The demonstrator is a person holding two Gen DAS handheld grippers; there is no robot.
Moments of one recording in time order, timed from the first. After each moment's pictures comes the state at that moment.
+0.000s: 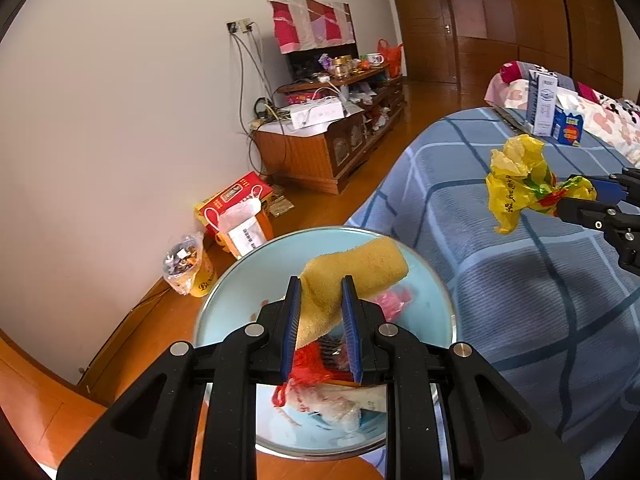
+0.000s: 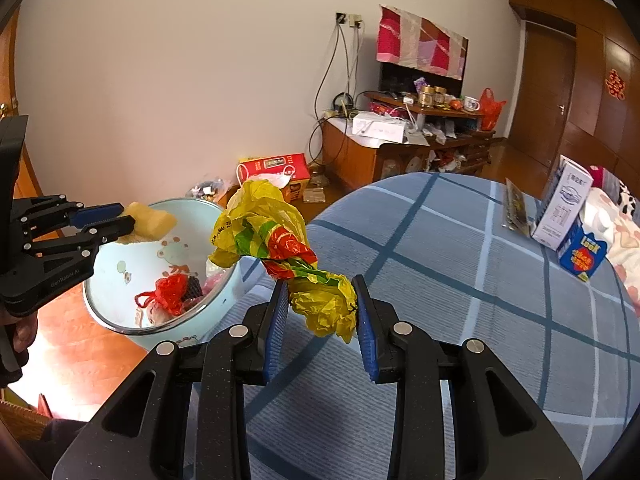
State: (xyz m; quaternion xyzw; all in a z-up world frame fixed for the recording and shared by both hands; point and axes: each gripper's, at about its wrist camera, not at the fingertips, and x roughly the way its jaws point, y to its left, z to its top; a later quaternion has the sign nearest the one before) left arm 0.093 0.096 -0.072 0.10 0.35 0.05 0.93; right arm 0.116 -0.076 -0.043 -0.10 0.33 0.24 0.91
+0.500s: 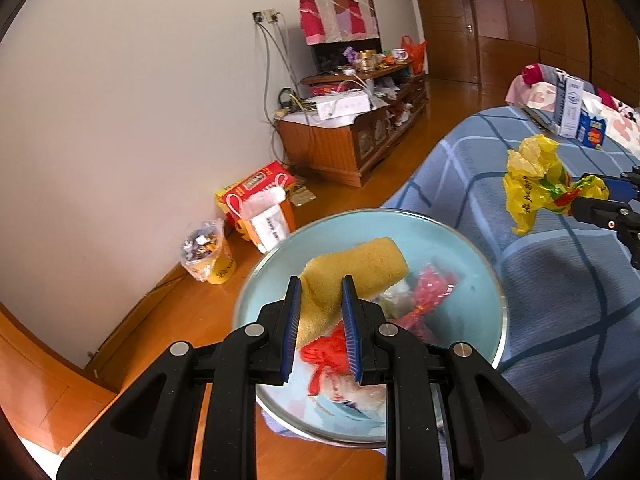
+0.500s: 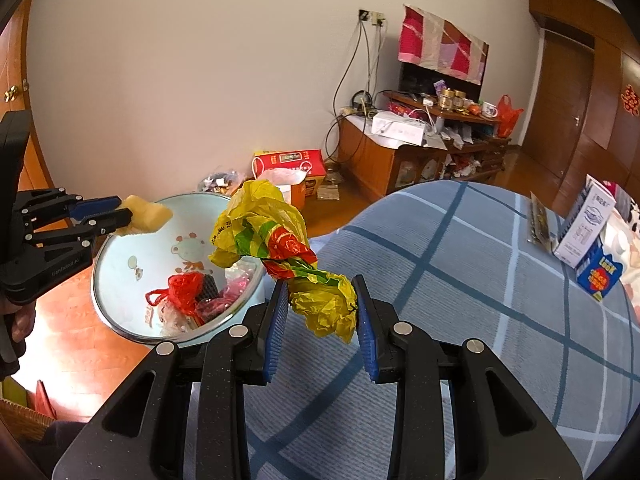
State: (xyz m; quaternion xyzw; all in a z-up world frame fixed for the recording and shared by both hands) left arm 0.083 0.133 -0.077 0.09 0.35 0.09 0.93; right arm 0.117 -0.042 -0.045 -0.12 0.34 0.26 0.90
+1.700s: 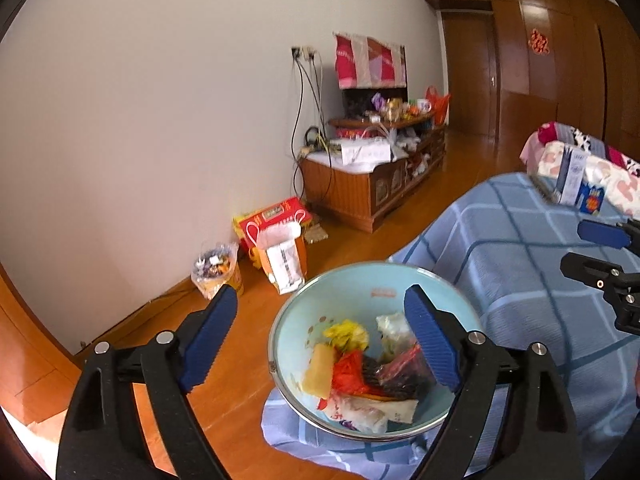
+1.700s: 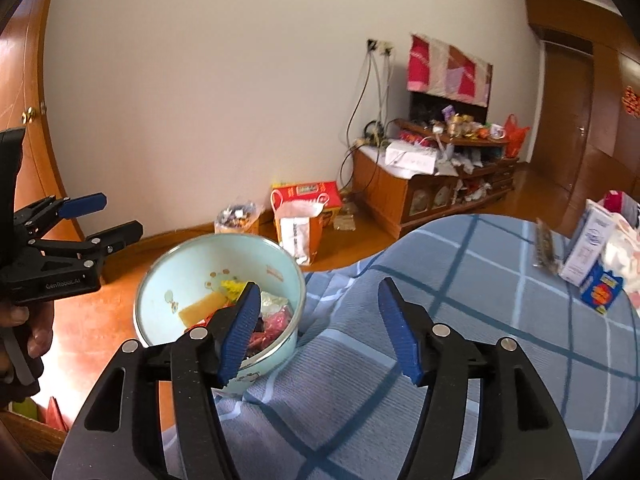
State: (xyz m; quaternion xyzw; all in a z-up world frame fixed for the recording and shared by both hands) left arm 0.046 0.142 -0.025 0.03 0.27 0.11 0.95; right arm 0.089 -0.040 -0.008 -0.08 0.29 0.29 0.91
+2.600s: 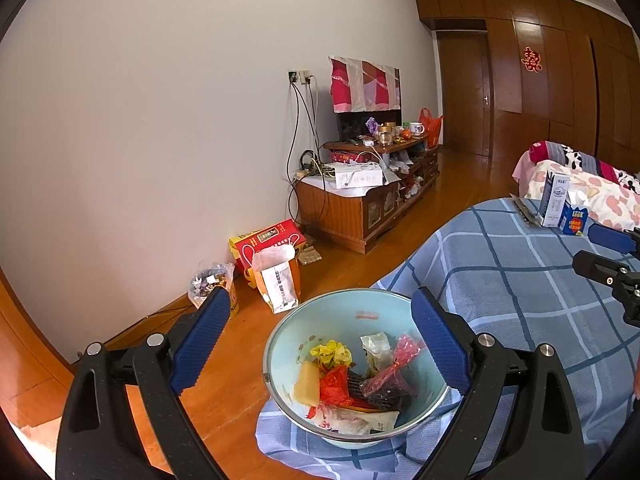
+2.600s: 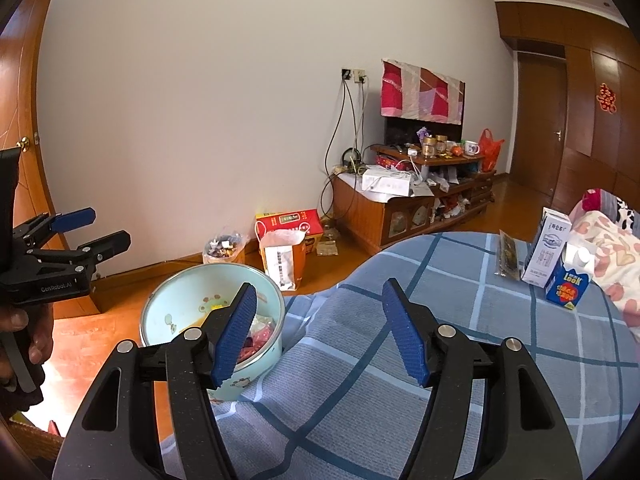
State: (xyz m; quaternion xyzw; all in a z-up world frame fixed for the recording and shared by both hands) left arm 0.028 0.126 0.001 0.03 0.24 0.10 0.96; right arm 0.062 -0.077 0.026 -0.06 0.25 0.26 0.93
